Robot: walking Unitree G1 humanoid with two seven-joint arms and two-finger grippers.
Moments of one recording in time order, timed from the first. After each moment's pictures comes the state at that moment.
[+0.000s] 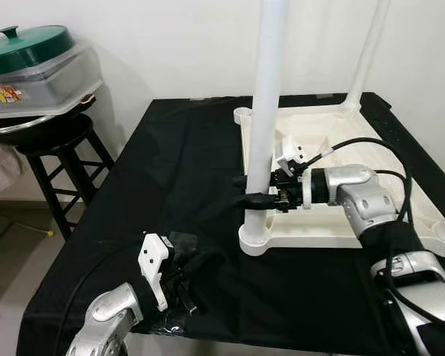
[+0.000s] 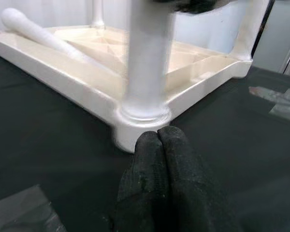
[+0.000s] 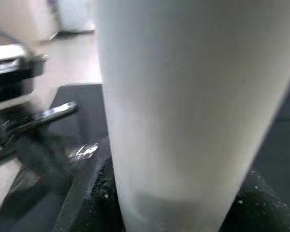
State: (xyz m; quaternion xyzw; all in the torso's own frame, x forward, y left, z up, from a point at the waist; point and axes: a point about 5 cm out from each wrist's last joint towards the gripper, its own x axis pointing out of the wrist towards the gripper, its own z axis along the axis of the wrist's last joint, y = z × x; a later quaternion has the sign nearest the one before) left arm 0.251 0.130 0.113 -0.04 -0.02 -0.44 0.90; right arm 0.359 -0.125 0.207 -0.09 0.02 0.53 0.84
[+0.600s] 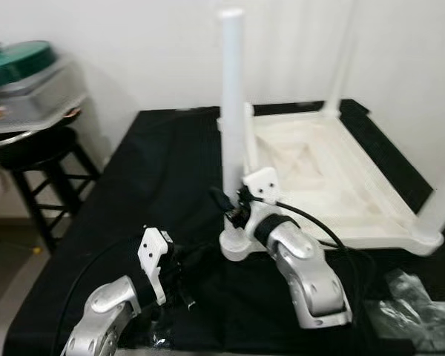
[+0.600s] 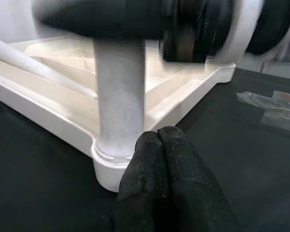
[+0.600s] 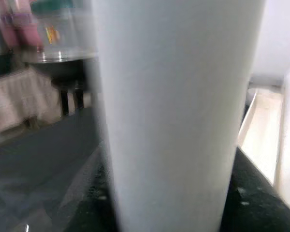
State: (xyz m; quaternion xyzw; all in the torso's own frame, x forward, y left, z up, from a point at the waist) left arm 0.258 0.130 0.119 -0.04 -0.02 -0.45 0.89; right arm 0.315 -0.073 0.177 -0.04 0.03 0.28 0.96
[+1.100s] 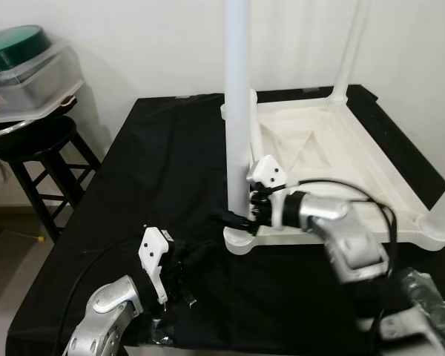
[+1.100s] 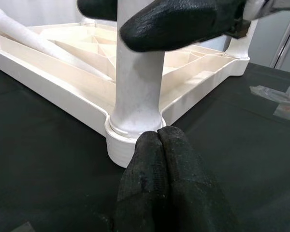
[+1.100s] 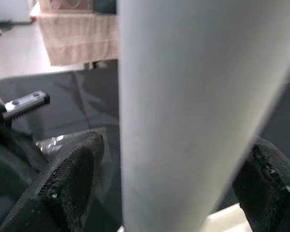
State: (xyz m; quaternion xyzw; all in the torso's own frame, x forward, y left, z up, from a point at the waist) left arm 0.255 0.129 0.117 -0.04 -0.02 -0.45 0.89; right arm 0.334 -0.118 0.213 -0.15 0.03 0.53 0.83
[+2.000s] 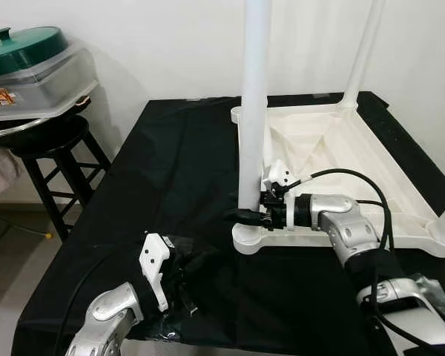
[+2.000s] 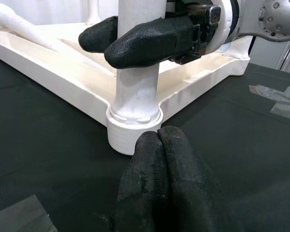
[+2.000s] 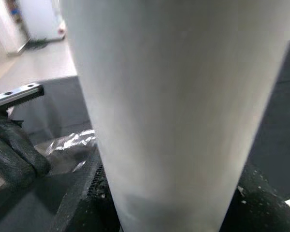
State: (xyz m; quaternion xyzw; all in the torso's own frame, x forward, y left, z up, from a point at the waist) left arm 0.251 0.128 0.116 -0.04 -0.02 -0.45 0.89; right arm 0.352 -0.136 0.181 -0.09 0.05 0.55 0.83
